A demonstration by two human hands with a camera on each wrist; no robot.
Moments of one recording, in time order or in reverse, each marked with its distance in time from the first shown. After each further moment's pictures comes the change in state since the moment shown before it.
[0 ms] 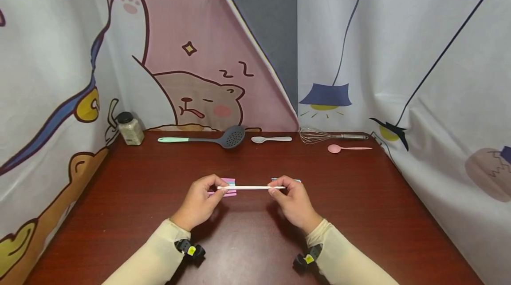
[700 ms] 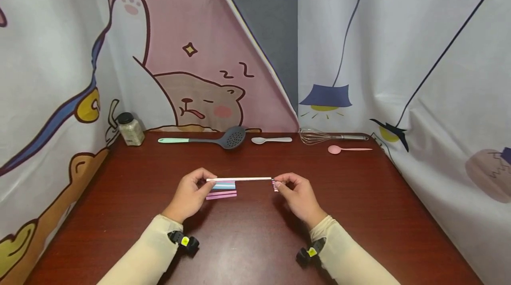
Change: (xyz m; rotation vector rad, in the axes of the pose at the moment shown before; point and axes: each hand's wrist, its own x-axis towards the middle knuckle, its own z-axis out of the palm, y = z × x) left_hand 0.010 -0.026 -0.025 0.023 0.067 -0.066; right_hand 0.013 0.014 -0.014 -0.022 0.063 0.051
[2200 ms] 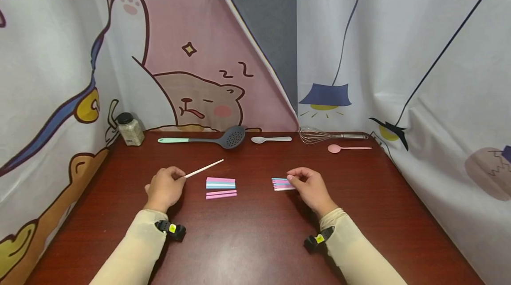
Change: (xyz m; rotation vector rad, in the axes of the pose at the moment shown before) left_hand 0.009 -0.030 -0.048 0.538 0.086 -0.402; right_hand 0.019 0.024 -0.033 -0.123 0.070 0.129
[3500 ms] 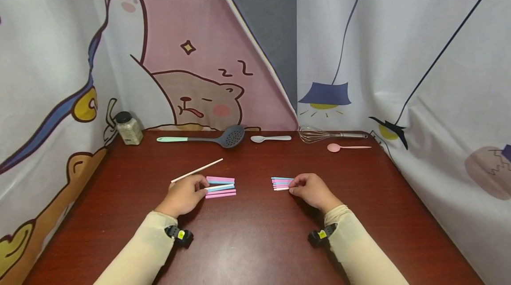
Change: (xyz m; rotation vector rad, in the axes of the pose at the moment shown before) left_hand -0.016 0.028 0.017 0.083 -0.281 0.277; right_hand 0.004 0.003 -0.018 -0.330 -0.260 0.115
